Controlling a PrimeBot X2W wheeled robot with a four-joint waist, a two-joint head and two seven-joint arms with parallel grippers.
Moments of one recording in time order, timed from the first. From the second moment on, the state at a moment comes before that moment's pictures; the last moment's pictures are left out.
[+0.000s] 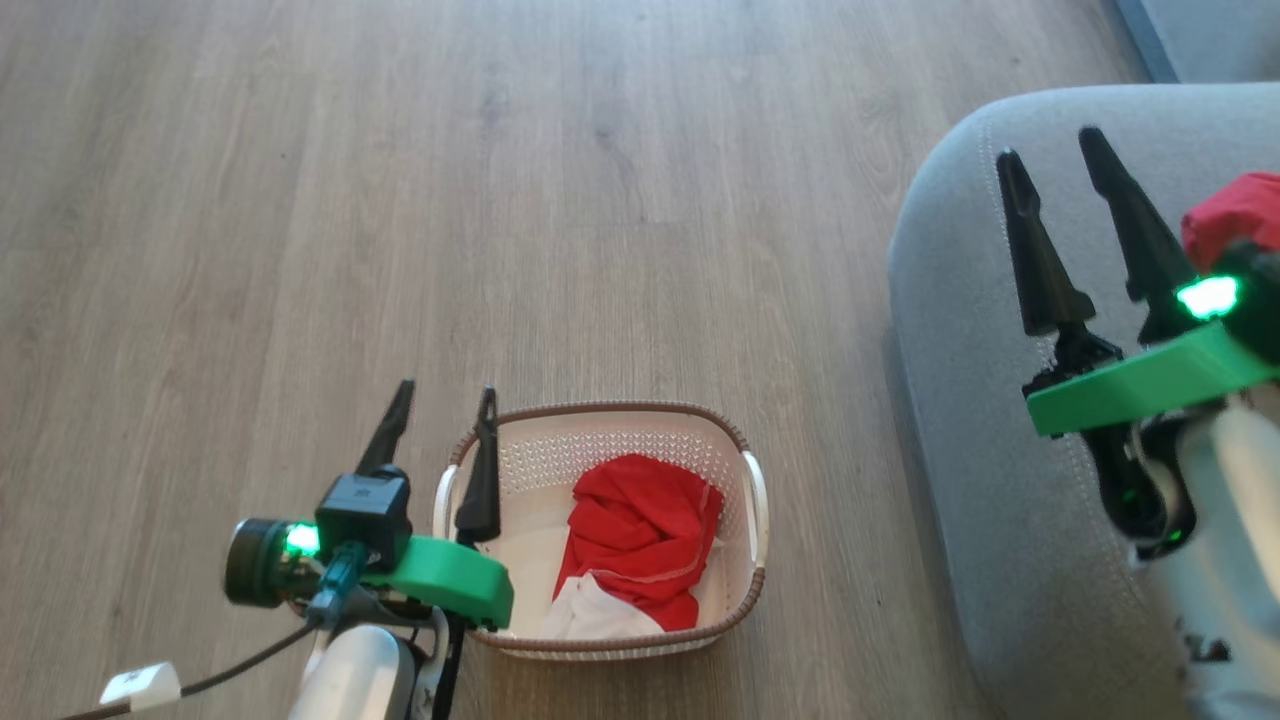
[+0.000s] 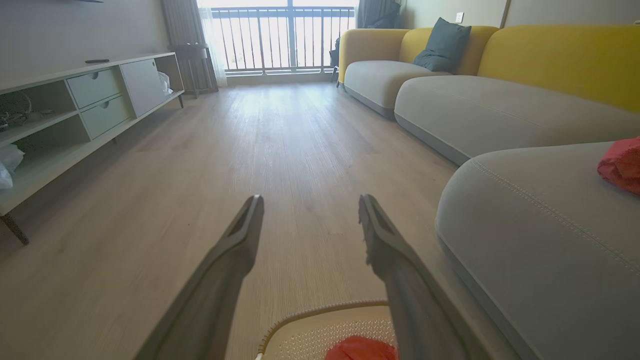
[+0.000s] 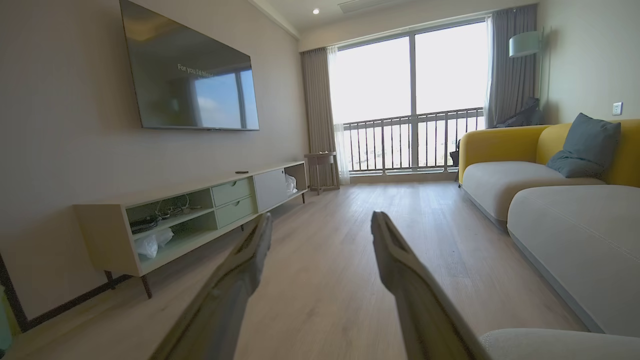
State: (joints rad) left arm -0.12 0.05 -0.29 0.16 -0.14 0.17 -0.26; right arm -0.40 -0.34 0.23 0.15 0.54 0.13 -0.26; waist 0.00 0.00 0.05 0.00
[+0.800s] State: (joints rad) left arm -0.05 0.05 -0.30 0.21 -0.10 0.28 -0.26; right arm -0.14 -0.11 0.03 0.33 0.31 0.13 -0.26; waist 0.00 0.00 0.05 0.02
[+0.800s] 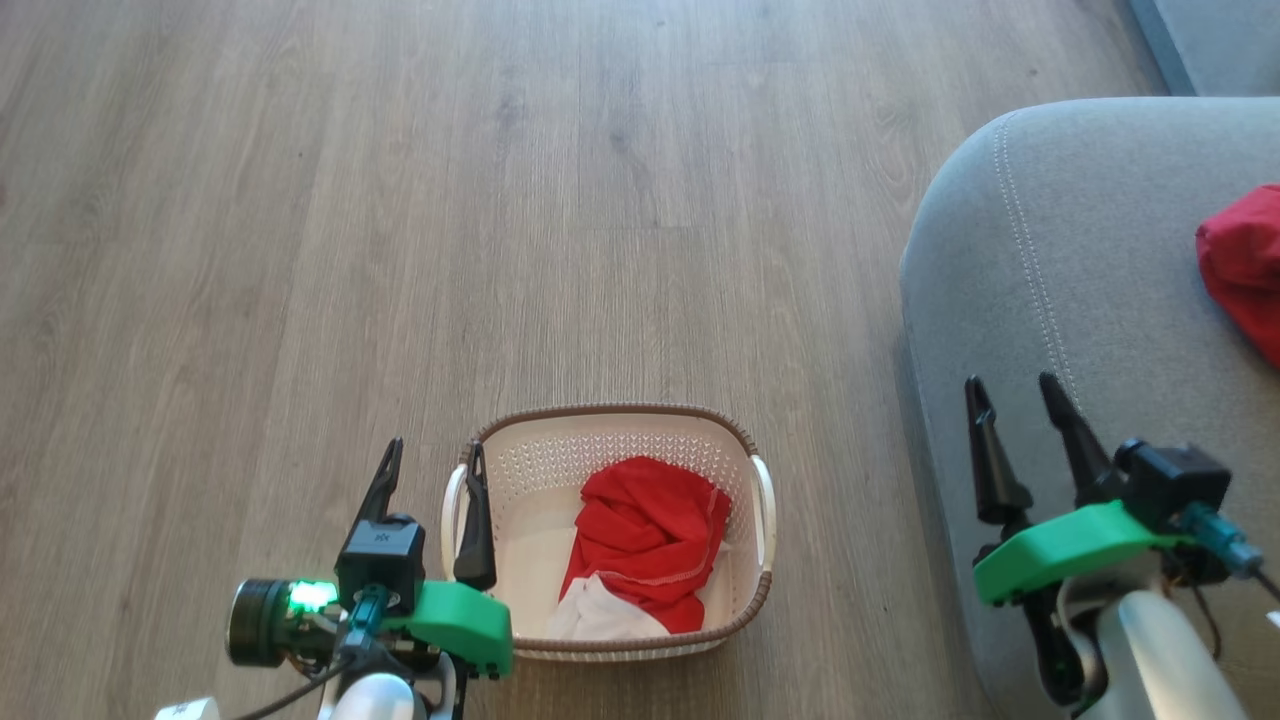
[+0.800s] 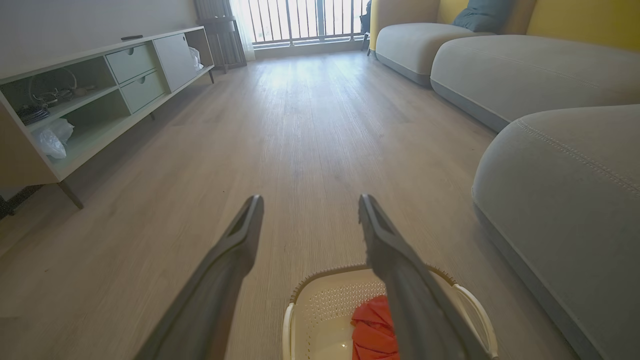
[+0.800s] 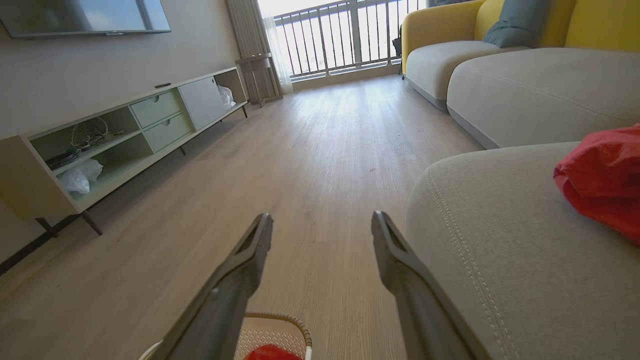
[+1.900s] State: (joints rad) left arm -0.04 0.05 -0.32 0.21 -0.11 0.27 -0.26; right arm -0.13 -0.10 0.02 0.37 0.27 0.13 -0.26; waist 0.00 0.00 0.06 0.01
